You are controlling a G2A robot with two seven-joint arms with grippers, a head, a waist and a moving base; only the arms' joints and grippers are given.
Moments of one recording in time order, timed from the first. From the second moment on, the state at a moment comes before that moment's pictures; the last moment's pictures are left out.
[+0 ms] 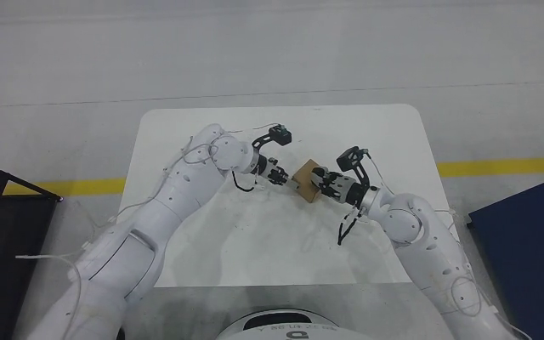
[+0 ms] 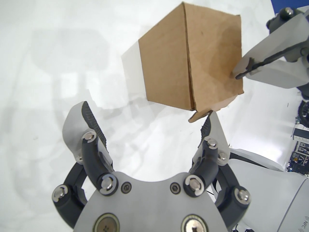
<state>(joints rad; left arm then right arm) 0.64 -1.41 -0.66 -0.87 0.43 -0.46 -1.03 -1.44 -1.10 1.26 -1.60 -0.69 -0.51 0.43</state>
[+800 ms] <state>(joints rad) 0.60 -1.44 -0.61 -0.81 0.50 -0.55 -0.92 -1.46 -1.09 1.30 -1.63 -0.73 -0.48 0.34</state>
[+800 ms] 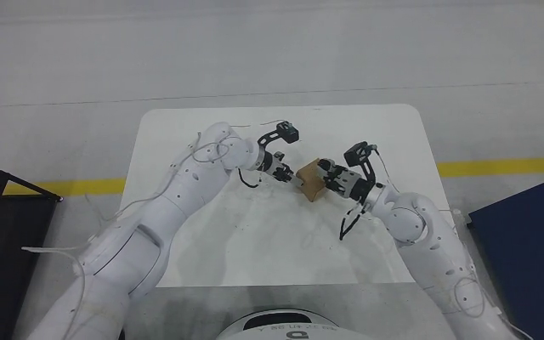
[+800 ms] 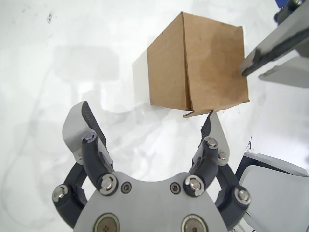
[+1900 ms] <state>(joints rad) 0.56 -1.49 -0.57 -0.75 0.54 -0.58 -0.91 -1.45 -1.09 1.29 -1.55 -0.85 -0.38 0.37</state>
